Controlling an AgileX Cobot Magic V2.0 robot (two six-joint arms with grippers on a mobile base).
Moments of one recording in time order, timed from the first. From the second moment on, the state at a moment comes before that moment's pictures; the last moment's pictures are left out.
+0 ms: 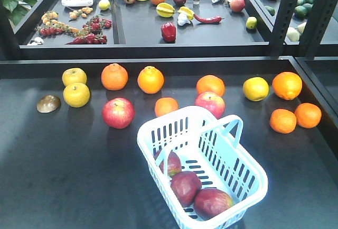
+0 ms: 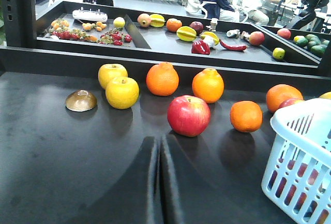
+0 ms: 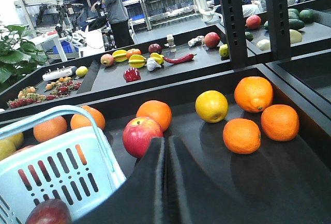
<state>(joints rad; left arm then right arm) -0.01 -0.01 0.03 -0.26 0.21 0.09 0.05 -0.01 0.03 -0.12 0.12 0.31</state>
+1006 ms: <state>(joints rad) -0.01 -0.01 0.03 -0.26 0.21 0.09 0.05 -0.01 0.03 -0.12 0.12 0.31</state>
